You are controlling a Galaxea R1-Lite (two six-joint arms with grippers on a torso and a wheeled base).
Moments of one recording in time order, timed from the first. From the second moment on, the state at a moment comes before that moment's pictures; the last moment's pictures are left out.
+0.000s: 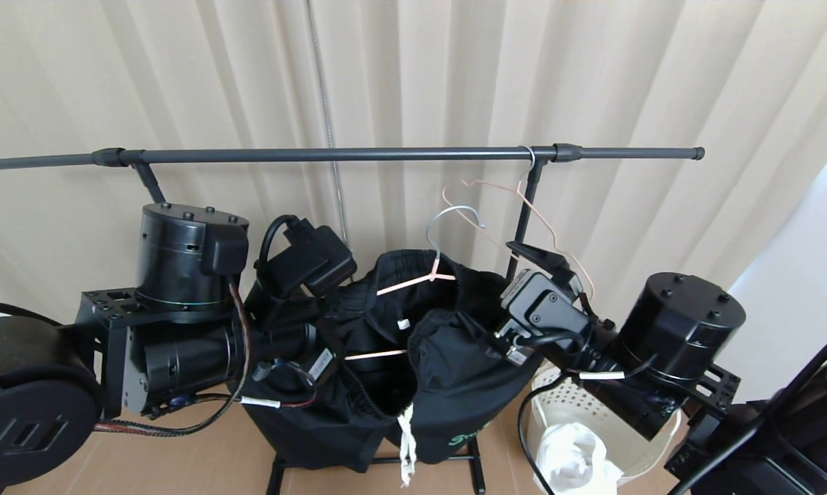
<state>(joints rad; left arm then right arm) -0.59 1.60 -0.81 -0.35 -0.04 0.45 0.67 1.90 -0.58 -1.34 -0.08 -0.67</state>
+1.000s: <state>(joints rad) -0.55 1.34 -0.63 -0.48 0.00 0.43 0.38 1.69 -0.62 -0.99 0.70 -0.24</state>
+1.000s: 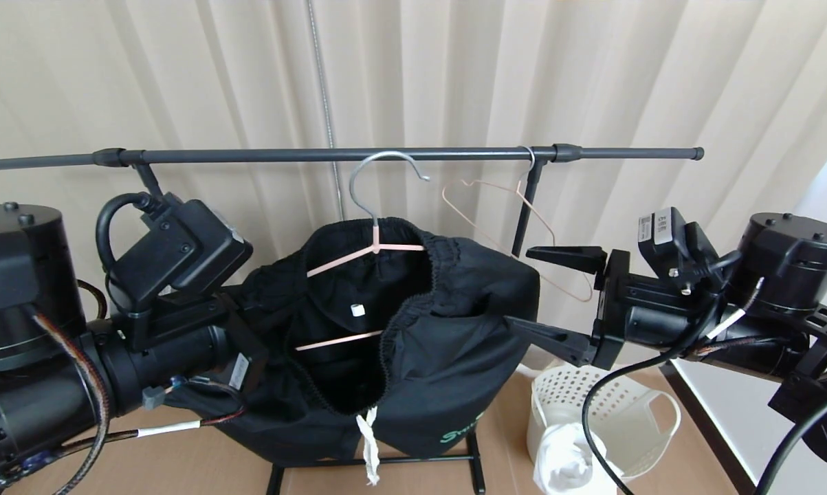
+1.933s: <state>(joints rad) -0.55 1.33 -0.68 -0.48 -0.03 0.34 0.26 1.90 -0.65 -1.00 0.84 -0.32</state>
